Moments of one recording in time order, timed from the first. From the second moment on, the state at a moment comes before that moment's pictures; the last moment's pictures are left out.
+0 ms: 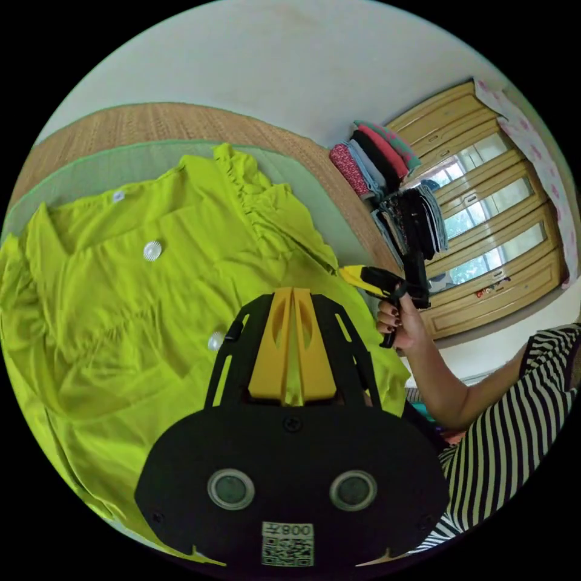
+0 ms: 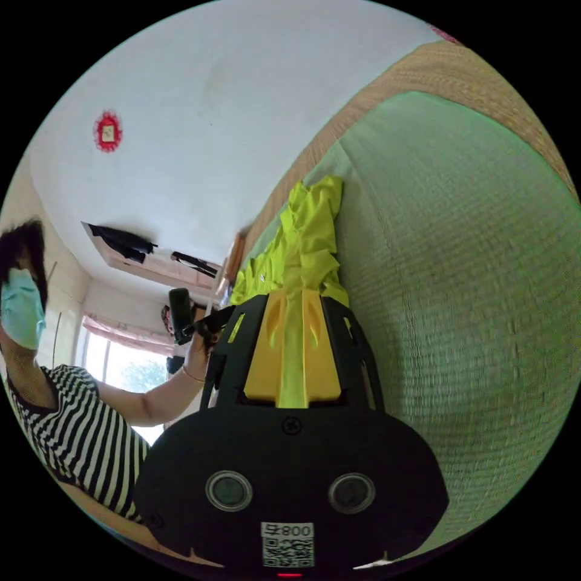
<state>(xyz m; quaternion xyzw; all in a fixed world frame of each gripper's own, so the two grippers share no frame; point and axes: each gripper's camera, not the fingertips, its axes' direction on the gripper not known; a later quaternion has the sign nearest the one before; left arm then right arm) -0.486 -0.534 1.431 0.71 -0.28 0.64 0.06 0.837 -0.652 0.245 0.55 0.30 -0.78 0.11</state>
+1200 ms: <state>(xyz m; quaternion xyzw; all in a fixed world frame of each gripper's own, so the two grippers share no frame) -0.852 -0.649 1.318 0.83 0.06 0.54 0.10 0.820 -0.783 0.626 0.37 0.64 -0.67 0.07</state>
